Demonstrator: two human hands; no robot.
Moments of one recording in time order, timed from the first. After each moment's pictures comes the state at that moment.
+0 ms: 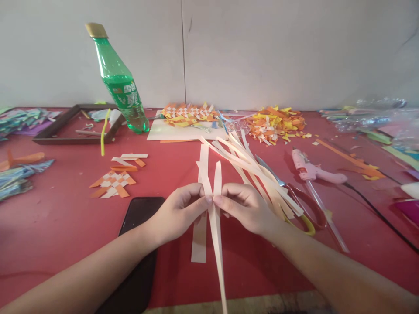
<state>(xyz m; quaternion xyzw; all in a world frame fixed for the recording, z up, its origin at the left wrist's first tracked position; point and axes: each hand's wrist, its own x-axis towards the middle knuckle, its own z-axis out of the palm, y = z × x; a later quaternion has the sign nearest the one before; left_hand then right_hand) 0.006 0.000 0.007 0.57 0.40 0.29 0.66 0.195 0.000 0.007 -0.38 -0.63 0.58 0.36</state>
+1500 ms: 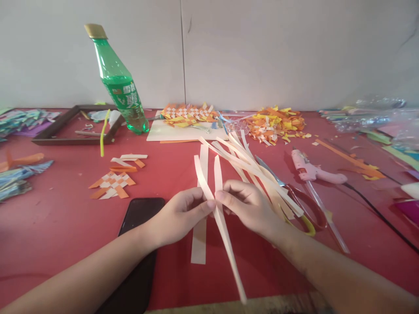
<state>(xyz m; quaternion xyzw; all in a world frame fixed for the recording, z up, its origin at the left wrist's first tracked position) 0.005 0.000 0.009 0.58 0.38 0.26 0.67 0.198 0.000 0.003 -0.44 -0.62 0.54 0.36</state>
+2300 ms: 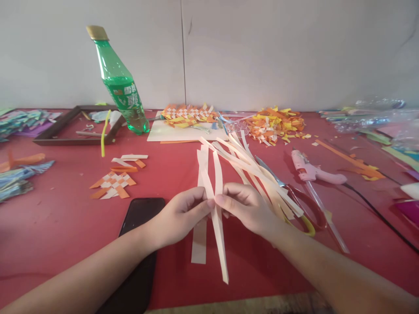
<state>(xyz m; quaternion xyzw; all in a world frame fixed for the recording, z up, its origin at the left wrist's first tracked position) 0.005 -0.001 0.003 0.59 0.37 0.26 0.66 0.197 0.000 0.001 -0.42 -0.61 0.58 0.35</state>
